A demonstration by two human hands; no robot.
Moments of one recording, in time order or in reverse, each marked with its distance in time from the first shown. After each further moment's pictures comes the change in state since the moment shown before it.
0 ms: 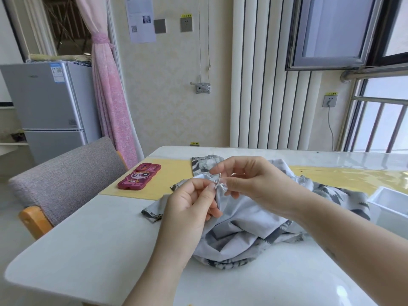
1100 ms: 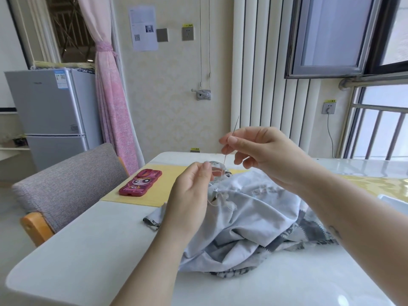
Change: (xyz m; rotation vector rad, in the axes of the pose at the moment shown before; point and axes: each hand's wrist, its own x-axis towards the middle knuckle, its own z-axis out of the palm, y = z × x) left_hand 0.025 0.020 0.003 0.222 -0.013 0.188; right_hand 0.018 -0.049 -0.014 -0.096 0.229 -0.011
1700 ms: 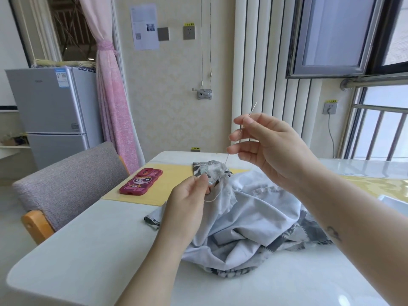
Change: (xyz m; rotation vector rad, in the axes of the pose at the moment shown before) left_hand -0.003 -0.023 -0.007 0.033 0.039 -0.169; right_hand 0.004 -0.003 0.005 0.432 0.111 0.015
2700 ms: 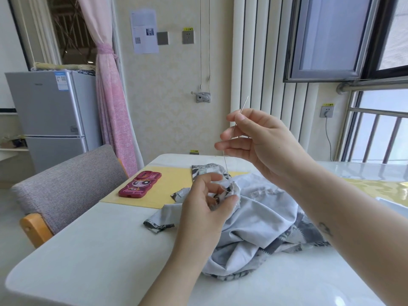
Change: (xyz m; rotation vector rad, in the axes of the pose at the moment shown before) left_hand -0.014 -0.006 0.024 -0.099 -0.041 0.139; right_hand 0.002 -0.010 0.010 -0.016 -0.060 -0.034
